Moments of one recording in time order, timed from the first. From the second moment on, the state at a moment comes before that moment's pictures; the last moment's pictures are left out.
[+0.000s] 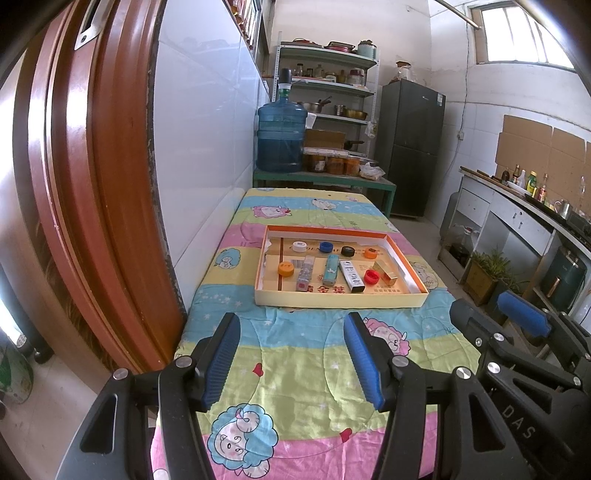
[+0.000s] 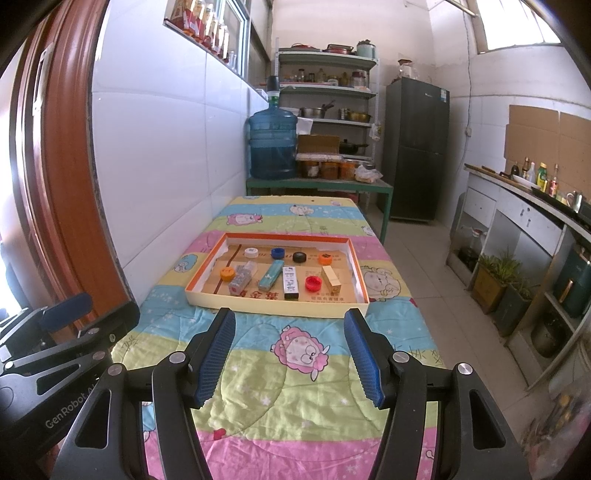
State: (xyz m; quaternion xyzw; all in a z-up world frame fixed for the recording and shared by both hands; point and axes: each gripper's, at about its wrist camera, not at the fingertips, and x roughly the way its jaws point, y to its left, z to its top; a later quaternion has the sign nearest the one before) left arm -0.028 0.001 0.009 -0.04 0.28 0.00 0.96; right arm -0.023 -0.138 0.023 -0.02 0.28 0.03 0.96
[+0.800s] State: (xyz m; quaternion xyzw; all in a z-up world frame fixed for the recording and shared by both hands) left arm -0.028 0.003 0.003 -0.04 0.28 0.00 0.96; right arm -0.022 -0.135 0.021 -0.02 0.28 0.03 0.96
